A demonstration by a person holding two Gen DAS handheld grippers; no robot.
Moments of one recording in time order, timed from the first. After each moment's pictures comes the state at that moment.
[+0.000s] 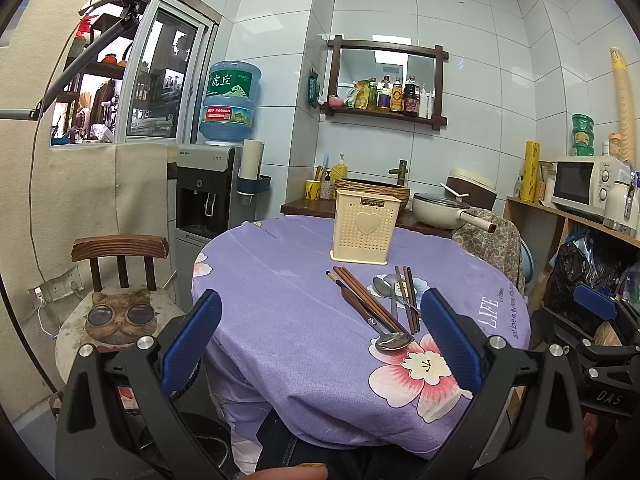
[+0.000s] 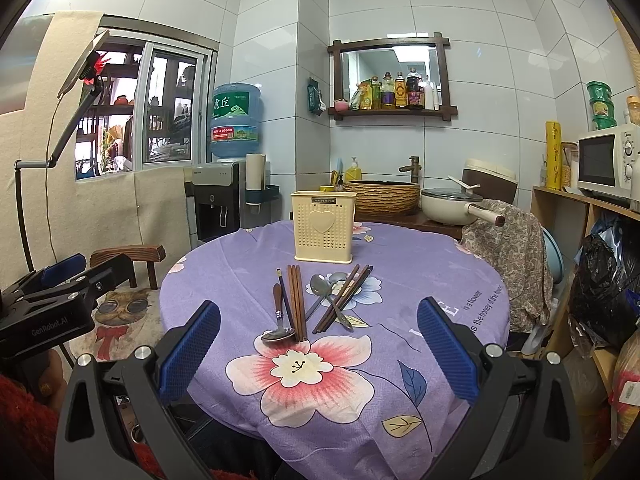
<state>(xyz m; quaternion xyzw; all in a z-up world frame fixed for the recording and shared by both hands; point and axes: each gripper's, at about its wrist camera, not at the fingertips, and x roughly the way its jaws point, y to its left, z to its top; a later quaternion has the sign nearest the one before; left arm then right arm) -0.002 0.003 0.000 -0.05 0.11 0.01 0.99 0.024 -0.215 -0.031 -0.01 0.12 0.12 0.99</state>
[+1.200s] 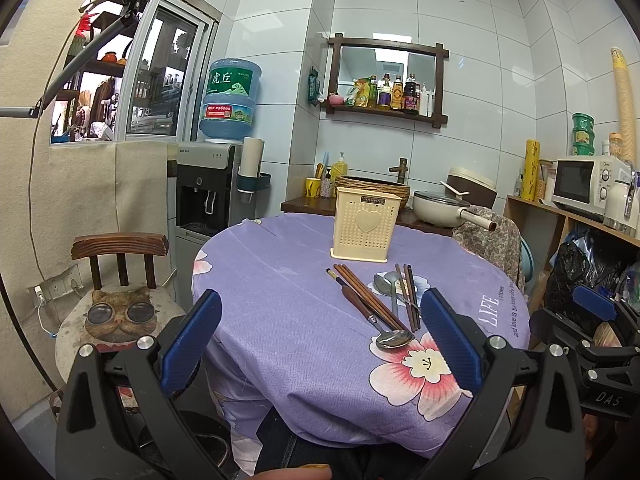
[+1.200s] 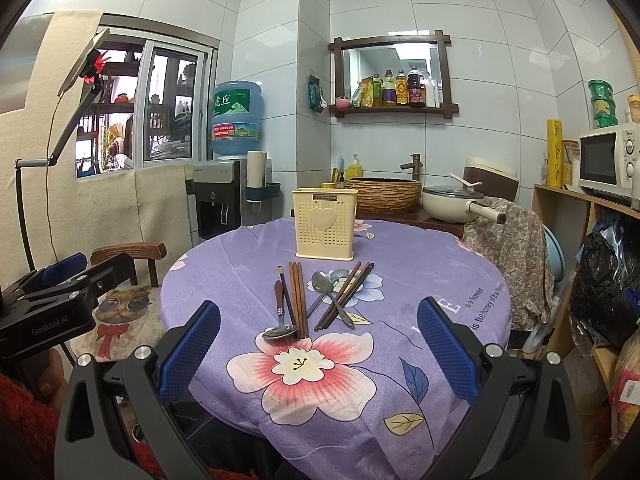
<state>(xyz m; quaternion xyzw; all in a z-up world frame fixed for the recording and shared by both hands) -0.002 0.003 0.000 -0.05 0.11 0.01 0.99 0.024 -0.213 -0.030 -0.01 0.12 0.12 0.99</state>
